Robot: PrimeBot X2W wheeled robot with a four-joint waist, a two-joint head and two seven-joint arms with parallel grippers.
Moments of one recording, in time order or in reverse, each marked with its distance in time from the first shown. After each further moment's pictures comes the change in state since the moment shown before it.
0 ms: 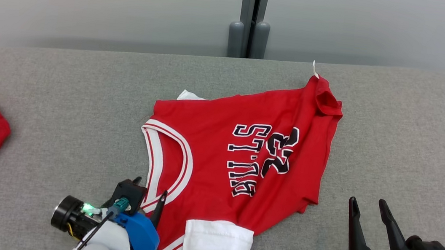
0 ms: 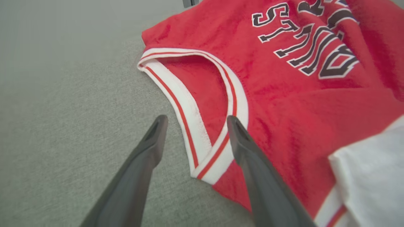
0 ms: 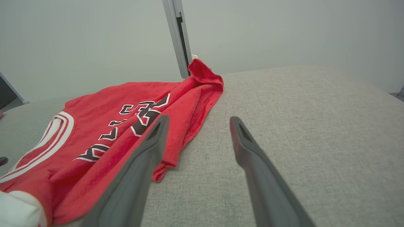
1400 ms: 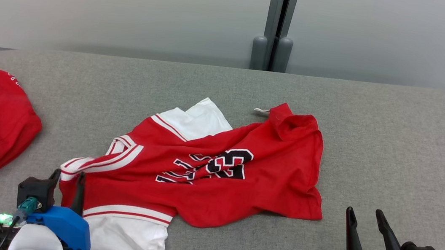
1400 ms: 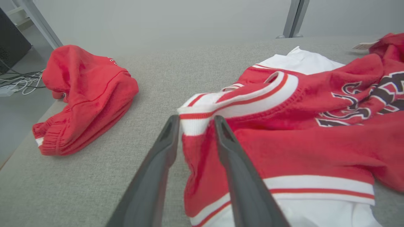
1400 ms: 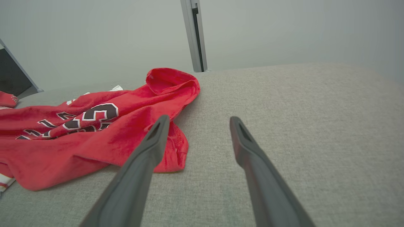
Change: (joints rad) left arm 0.117 0.141 0.159 -0.163 -0.197 0.150 0.001; right arm 0.001 0.003 -0.006 0.057 -0.018 0.000 0.000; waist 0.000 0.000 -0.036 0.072
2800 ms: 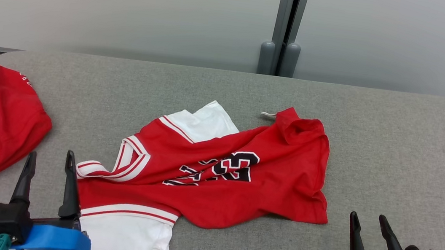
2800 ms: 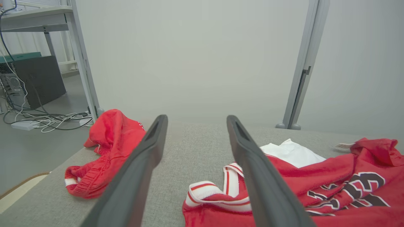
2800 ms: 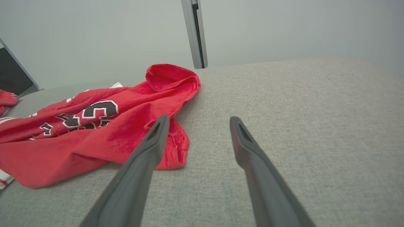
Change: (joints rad) left arm 0.109 -0.090 0.088 -0.211 -0.011 0.048 -0.311; right arm 0.003 -0.002 -0.016 0.029 0.009 0.000 0.000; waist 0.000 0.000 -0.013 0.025
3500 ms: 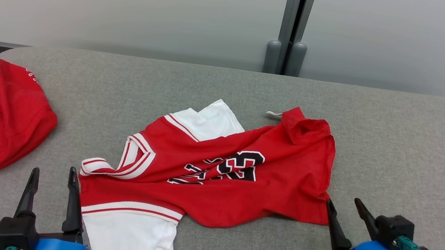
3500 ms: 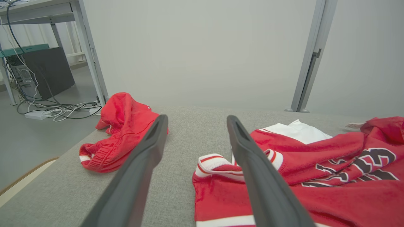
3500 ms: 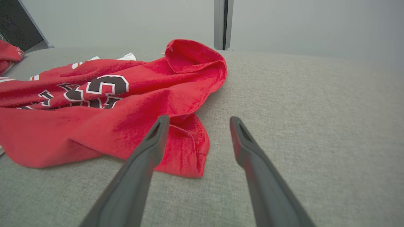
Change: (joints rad) left arm 0.051 -0.079 0.085 0.010 0.113 -0.058 0.000; right arm -0.156 -0.053 0.124 0.170 -0.035 0.000 0.068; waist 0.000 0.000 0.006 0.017
